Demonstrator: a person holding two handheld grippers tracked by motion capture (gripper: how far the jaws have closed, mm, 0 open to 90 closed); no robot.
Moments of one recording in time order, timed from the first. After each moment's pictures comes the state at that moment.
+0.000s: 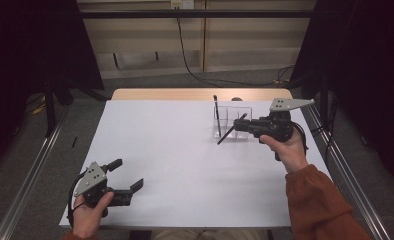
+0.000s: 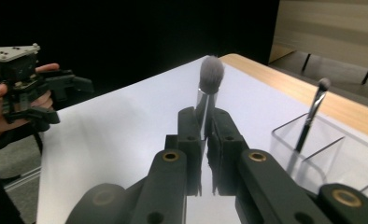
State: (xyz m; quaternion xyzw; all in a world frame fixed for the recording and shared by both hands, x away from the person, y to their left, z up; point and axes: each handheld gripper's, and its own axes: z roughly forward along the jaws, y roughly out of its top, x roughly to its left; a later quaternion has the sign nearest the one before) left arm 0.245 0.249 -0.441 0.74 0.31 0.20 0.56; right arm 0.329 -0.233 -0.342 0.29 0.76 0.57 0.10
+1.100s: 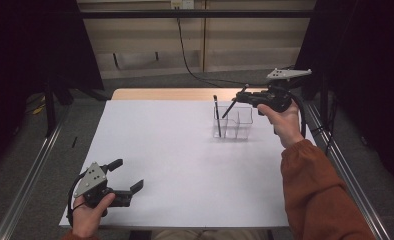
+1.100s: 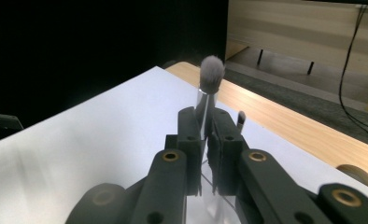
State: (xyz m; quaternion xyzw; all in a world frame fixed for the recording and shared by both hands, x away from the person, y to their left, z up) left arm 0.245 0.251 -0.442 0.74 0.29 0.20 0.56; right arm 0.389 -0.236 -0.315 0.36 0.75 0.54 0.14
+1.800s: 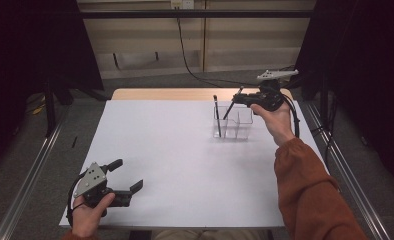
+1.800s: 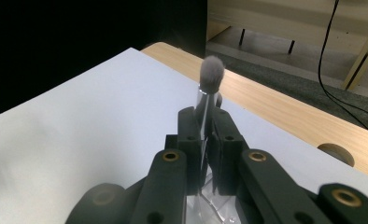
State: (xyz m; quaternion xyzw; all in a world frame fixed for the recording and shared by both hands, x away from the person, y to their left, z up) left arm 0.246 0.252 -0.443 0.75 0.29 0.20 0.56; right arm 0.411 -0.228 -0.334 0.39 0.76 0.49 0.16
